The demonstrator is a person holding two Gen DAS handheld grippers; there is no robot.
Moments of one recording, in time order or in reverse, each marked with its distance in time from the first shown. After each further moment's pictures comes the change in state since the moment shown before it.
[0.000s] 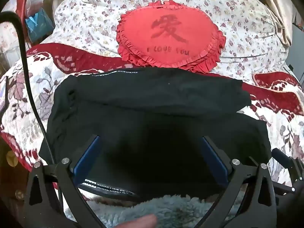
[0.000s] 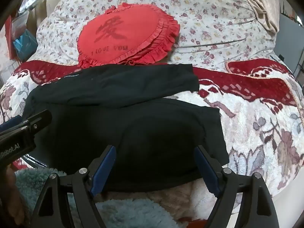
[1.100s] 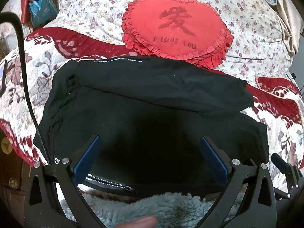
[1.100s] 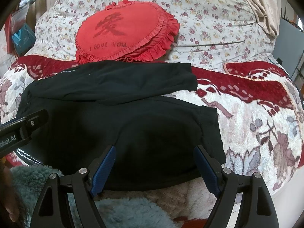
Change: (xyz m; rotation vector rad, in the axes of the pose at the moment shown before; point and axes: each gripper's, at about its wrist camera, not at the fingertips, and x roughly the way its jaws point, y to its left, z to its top) left arm 0.011 0.011 -0.005 -0.078 0.074 -0.018; right arm 0.003 0.003 -0.001 -0.027 0.015 -0.040
